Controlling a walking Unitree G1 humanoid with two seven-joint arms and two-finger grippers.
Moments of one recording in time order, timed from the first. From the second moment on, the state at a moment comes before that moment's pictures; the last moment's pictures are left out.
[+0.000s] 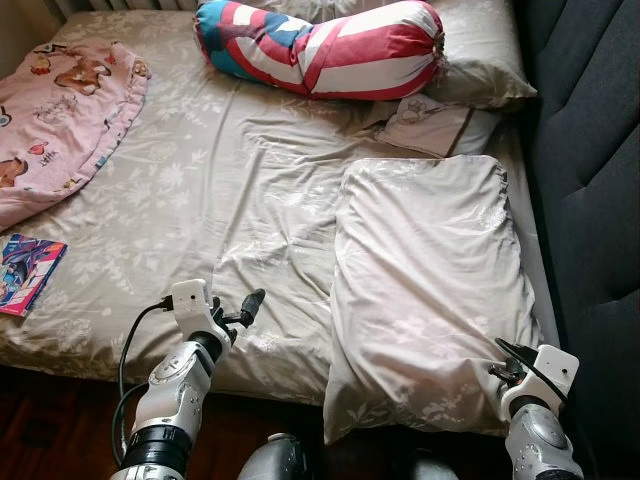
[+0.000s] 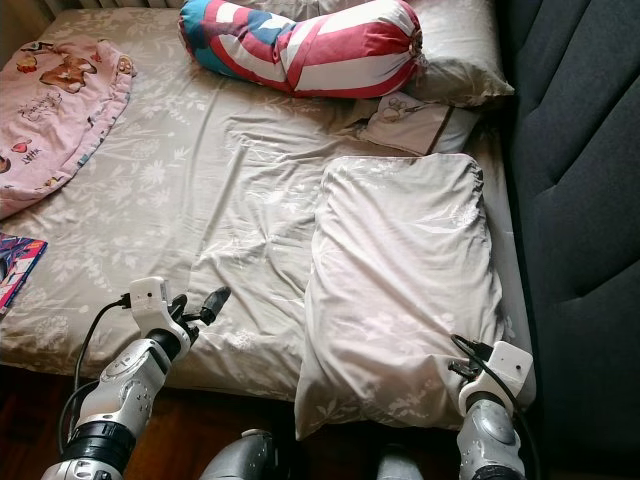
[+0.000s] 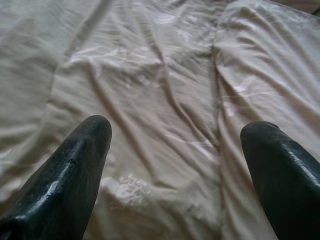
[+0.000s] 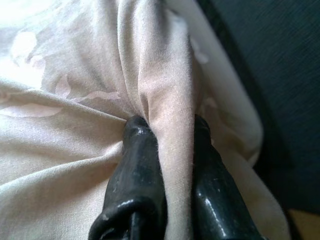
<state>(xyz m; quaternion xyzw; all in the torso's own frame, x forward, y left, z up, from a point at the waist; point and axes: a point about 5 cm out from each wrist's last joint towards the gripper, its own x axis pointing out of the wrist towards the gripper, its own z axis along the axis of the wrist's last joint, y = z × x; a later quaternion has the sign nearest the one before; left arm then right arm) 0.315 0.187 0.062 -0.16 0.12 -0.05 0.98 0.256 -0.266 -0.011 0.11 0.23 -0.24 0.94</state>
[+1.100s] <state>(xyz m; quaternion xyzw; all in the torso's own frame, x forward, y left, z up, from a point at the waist) 0.314 0.192 0.063 -0.14 0.11 -0.05 0.98 0.238 -0.317 0.000 0.07 0.23 -0.37 0.90</state>
